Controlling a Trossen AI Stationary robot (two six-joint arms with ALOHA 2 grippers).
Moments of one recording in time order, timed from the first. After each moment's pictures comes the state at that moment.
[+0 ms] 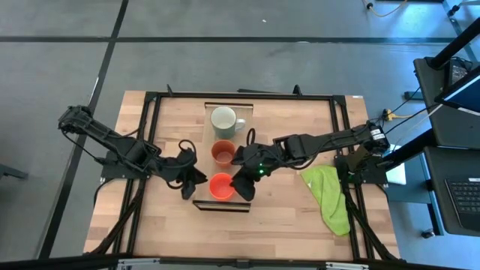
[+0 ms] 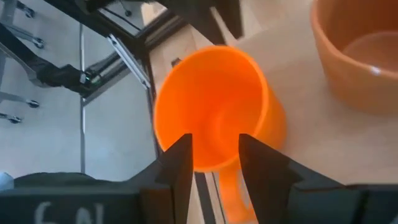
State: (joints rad) left arm -0.44 1.08 0.90 -0.51 -0.32 -0.89; right arm 0.21 1.79 1.73 -0.63 -0.09 0.72
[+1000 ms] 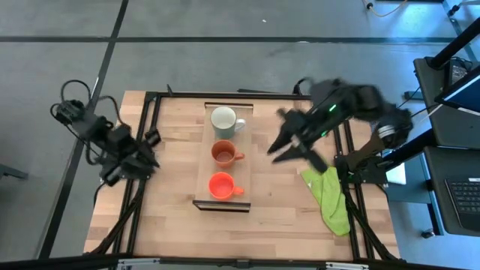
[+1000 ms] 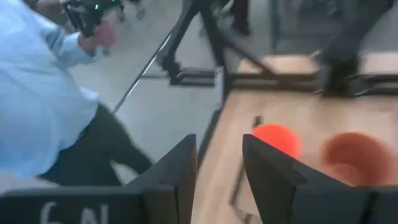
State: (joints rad) left arm -0.57 0.59 0.90 -0.11 -0.10 -0.27; right arm 0.12 1.64 2.28 -1.10 -0.40 0.15
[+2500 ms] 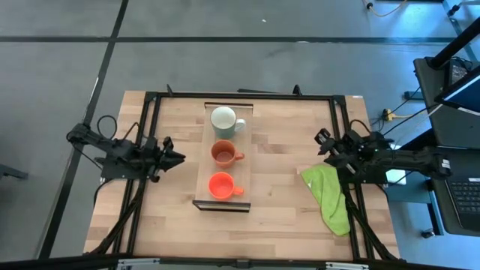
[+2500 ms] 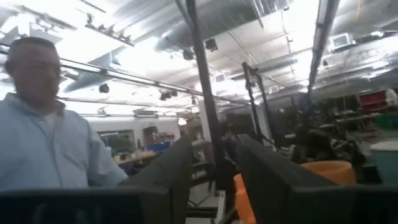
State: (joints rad) left arm -0.39 0.00 0.01 0.19 -0.37 -0.38; right arm -0.19 0.34 0.04 0.91 -0.55 0.53
